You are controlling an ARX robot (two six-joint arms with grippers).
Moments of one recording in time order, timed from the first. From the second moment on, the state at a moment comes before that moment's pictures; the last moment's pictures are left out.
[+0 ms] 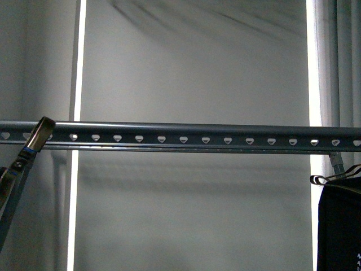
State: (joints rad) left arm 0.11 1.11 0.61 0.04 0.53 -0.09; right arm 0.00 0.00 0.01 0.00 0.00 0.00
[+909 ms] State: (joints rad) left arm -0.10 1.31 0.94 -0.02 0.65 1.58; right arm 0.00 0.00 0.01 0.00 0.00 0.00
